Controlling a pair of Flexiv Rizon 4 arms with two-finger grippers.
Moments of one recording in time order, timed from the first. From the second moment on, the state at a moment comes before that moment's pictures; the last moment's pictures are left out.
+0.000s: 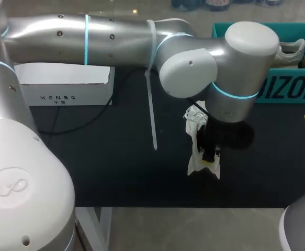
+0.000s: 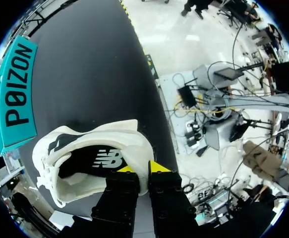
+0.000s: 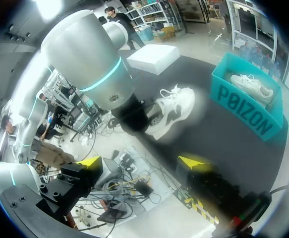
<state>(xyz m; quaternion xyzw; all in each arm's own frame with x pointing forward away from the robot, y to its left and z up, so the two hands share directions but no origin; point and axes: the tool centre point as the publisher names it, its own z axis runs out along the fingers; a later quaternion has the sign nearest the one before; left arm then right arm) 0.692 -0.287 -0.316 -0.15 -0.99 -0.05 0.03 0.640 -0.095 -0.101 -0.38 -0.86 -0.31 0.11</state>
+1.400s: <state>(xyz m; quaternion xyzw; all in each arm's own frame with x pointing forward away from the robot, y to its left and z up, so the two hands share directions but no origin) 0.728 -0.134 -0.252 -0.26 -0.96 -0.07 0.00 0.640 -0.095 -0.101 -0.38 -0.86 -0.31 0.11</state>
